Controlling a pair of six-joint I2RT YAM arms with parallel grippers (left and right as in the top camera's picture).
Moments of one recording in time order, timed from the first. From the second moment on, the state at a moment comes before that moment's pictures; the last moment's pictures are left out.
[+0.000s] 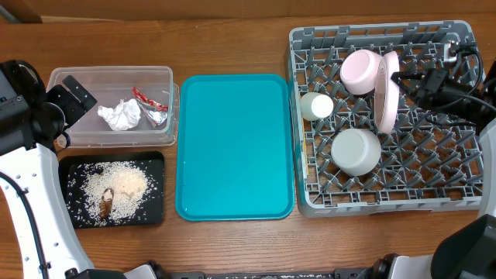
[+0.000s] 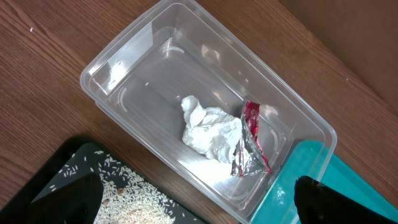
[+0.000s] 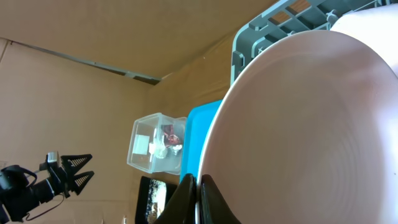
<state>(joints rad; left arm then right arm) 0.45 1.43 1.43 -0.90 0.07 -0.35 -0.42 1.58 1.34 -0.73 -1.09 0.19</state>
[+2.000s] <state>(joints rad) 0.45 1.43 1.44 -0.90 0.07 -0.35 0.08 1.58 1.73 -0.98 -0.26 0.06</state>
